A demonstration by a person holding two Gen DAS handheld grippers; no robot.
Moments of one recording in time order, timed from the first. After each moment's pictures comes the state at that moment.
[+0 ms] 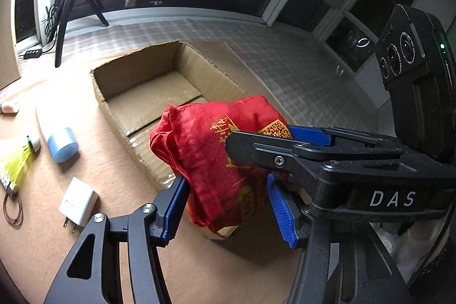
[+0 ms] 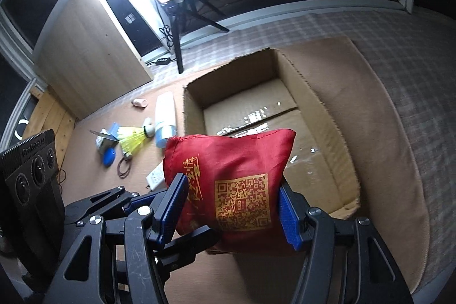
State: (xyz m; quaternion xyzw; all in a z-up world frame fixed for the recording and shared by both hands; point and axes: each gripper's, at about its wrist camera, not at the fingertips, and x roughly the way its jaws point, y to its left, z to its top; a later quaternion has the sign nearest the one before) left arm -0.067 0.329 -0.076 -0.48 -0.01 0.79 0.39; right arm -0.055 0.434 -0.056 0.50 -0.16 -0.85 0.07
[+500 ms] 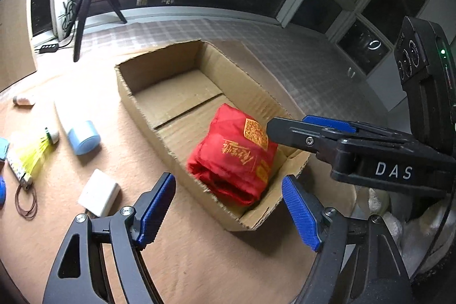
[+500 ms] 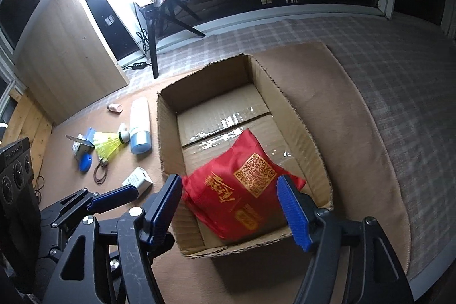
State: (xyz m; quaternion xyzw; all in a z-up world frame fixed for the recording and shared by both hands) left arm -0.073 0.298 -0.084 -0.49 -0.01 0.80 0.36; right arm -0.054 0.433 -0.052 0.49 -0.13 -0.86 0.01
